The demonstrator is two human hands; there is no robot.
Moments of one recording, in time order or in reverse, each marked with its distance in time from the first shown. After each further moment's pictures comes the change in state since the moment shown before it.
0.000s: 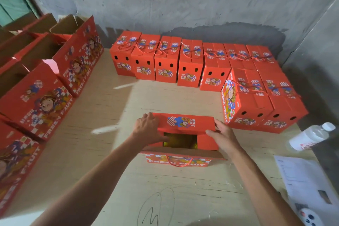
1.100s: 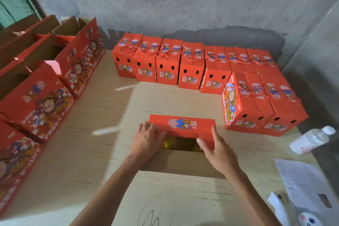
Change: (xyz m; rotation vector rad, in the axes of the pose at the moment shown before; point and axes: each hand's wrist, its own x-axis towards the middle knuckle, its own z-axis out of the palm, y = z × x) left_hand -0.045 0.000 0.035 -0.526 0.466 0.012; right_hand -0.048 0.000 0.026 -0.716 0.109 -0.039
